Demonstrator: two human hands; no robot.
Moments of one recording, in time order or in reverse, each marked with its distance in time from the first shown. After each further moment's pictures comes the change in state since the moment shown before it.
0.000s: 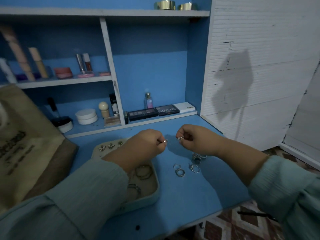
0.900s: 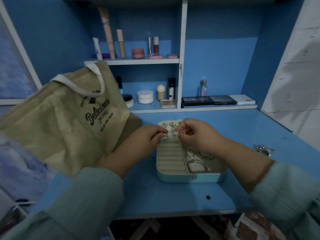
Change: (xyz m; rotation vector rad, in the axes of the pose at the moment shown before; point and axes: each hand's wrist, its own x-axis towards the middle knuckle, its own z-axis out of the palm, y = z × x) left_hand -0.129 -0.115 -0.028 -0.248 0.261 -0.158; right_hand 0.024 -0.130 0.102 0.266 -0.033 -0.096
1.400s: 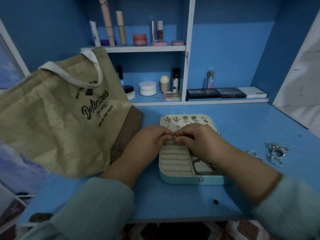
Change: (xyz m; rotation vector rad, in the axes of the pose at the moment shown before) left_hand -0.001 -0.011 0.020 -0.007 0.058 0.055; right_hand 0.001 0.009 0.019 -0.110 -0.026 -0.094
